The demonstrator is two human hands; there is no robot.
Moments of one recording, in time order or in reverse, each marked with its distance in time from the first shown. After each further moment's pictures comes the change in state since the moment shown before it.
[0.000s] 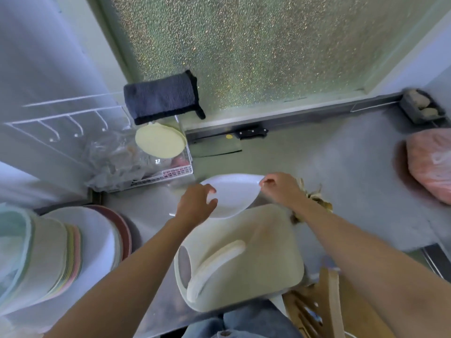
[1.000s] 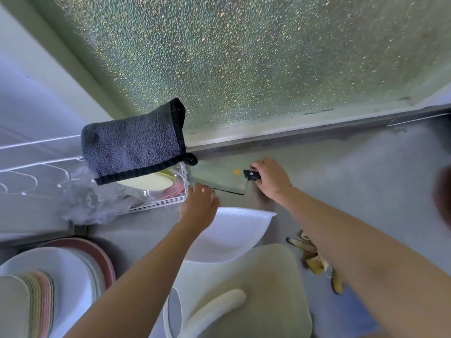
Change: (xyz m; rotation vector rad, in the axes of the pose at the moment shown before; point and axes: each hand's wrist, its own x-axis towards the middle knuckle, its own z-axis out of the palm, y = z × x) left_hand 0.106 0.009 0.000 0.113 -0.002 -0.139; right_hand 0.161 -0.001 0.018 -0.427 -0.037 -0.187
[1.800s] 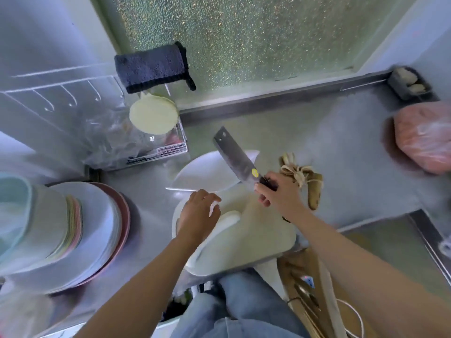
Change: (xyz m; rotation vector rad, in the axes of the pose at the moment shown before) left_hand -0.189 -0.024 0.061 -0.132 0.204 0.237; right_hand -0.258 -0.052 0.005 0.968 0.163 0.284
